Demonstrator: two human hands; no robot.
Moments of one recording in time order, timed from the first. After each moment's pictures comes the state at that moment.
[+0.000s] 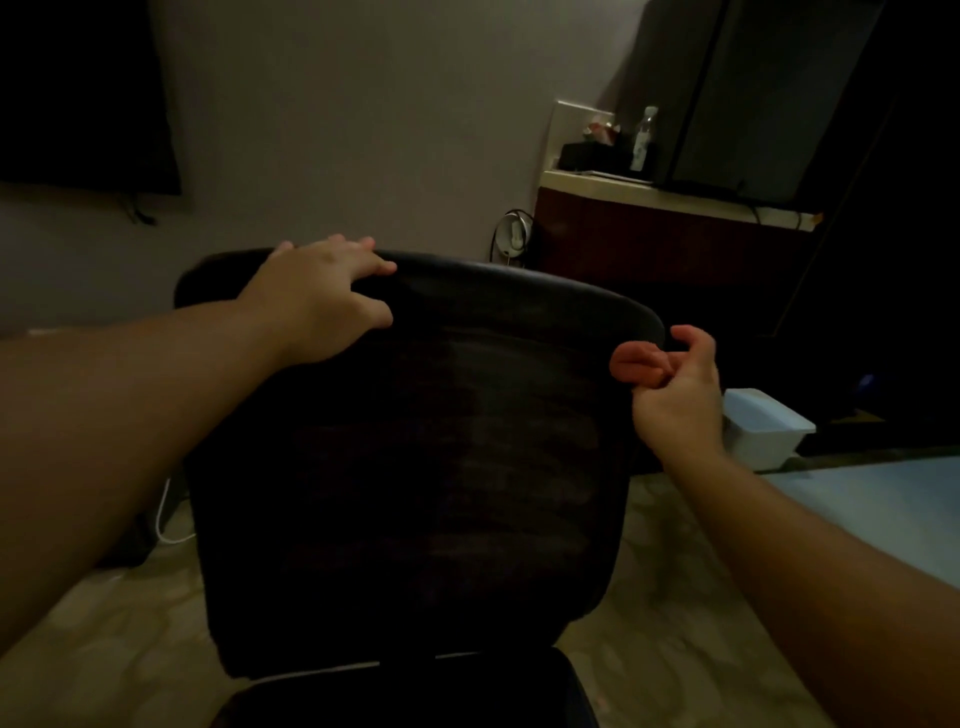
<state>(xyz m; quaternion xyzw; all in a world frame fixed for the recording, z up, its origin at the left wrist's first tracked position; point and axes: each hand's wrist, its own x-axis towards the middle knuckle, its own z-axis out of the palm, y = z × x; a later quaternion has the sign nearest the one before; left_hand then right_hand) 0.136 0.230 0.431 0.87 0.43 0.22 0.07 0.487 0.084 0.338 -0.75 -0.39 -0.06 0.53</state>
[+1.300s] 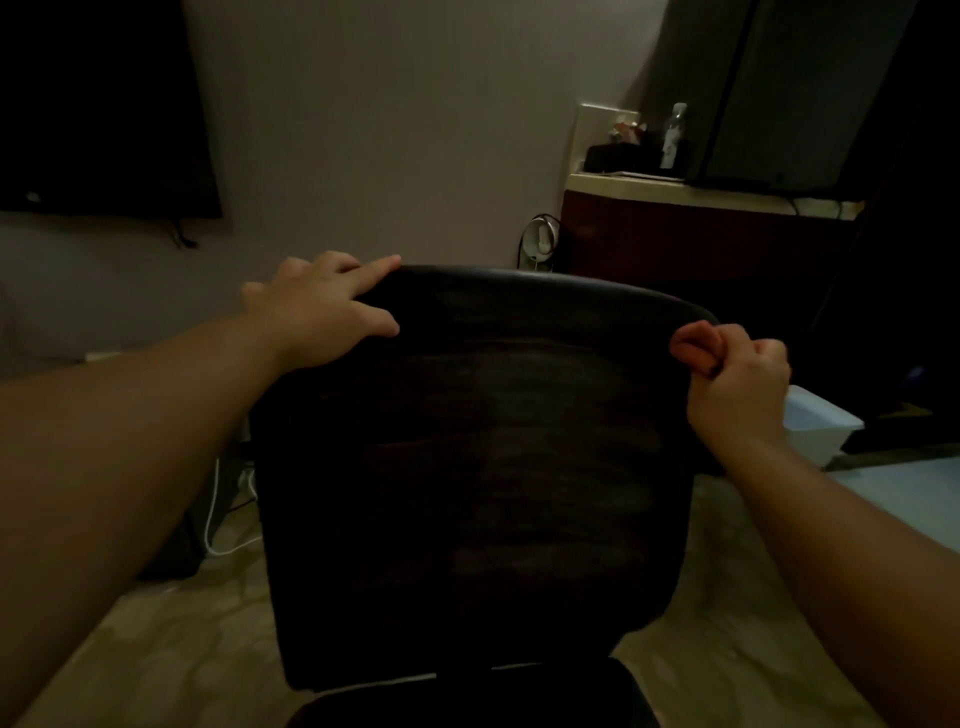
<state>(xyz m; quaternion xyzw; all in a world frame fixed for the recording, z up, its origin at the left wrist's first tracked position) 0.089 0.272 0.425 0.84 0.51 0.17 0.03 0.484 0.102 0.340 -0.79 -0.42 -0.27 0.35</state>
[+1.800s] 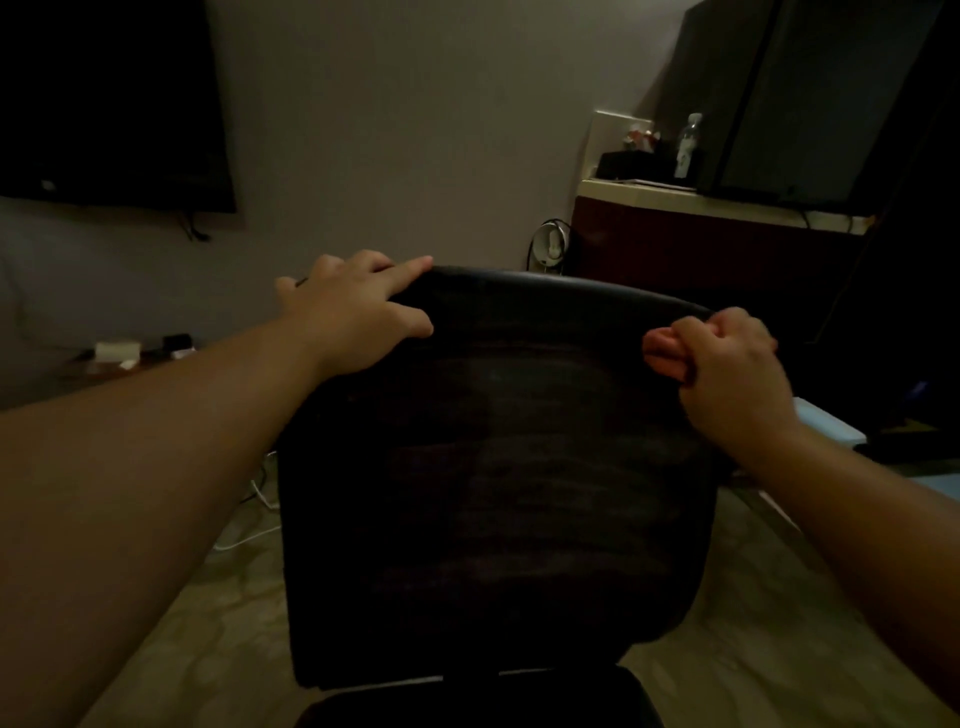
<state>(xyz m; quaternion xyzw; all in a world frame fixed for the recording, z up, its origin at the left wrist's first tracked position) 0.089 0.264 0.423 0.85 0.49 0.20 0.04 0.453 0.102 0.375 -0.76 -0.55 -0.30 0.18</state>
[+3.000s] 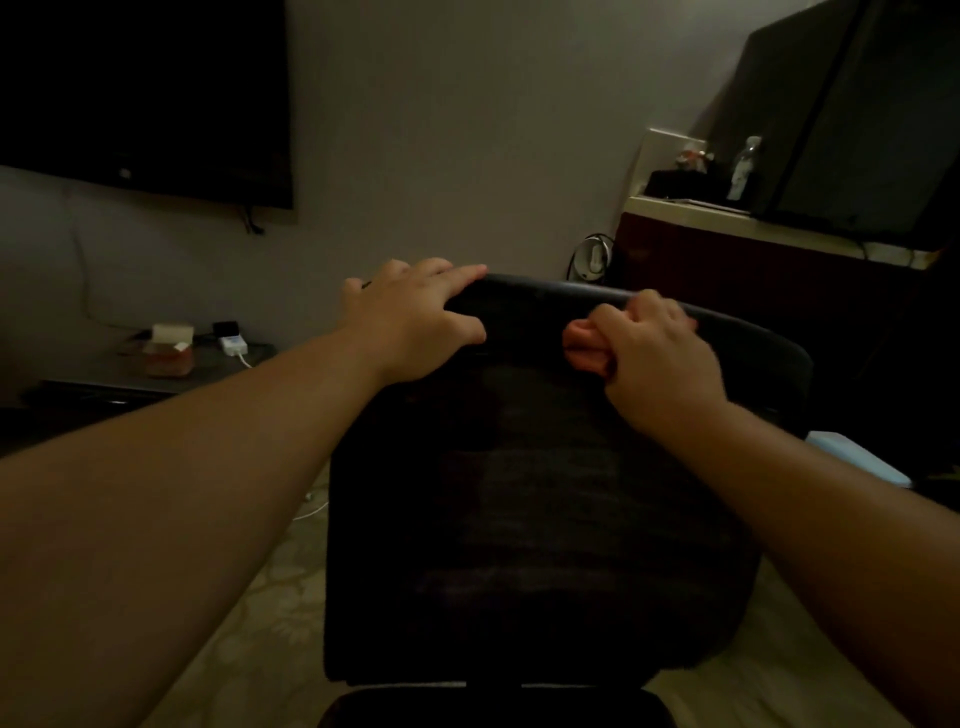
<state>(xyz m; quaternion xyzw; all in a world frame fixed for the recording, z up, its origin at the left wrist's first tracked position) 0.069 0.252 0.420 0.85 0.46 0.25 0.05 0.323 0.156 0.404 -0.71 -0.63 -0.27 0.14</state>
